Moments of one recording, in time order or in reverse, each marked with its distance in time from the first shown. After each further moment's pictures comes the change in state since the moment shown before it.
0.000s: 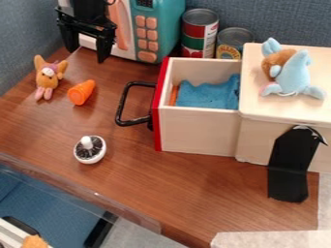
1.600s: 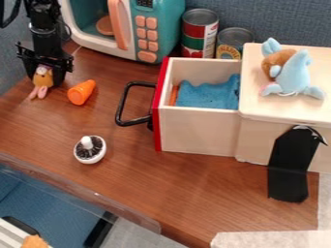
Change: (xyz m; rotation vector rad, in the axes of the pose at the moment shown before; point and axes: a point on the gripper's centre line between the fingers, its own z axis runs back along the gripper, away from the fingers) arm -0.013 0.088 -0.089 0.087 0.034 0.191
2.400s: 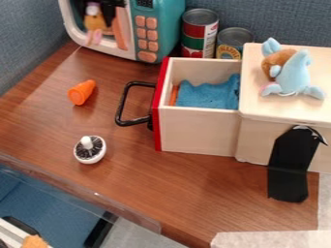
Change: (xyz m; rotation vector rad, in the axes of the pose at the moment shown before) arm 0.018 -0.108 0.155 -0.204 -0.311 -0.090
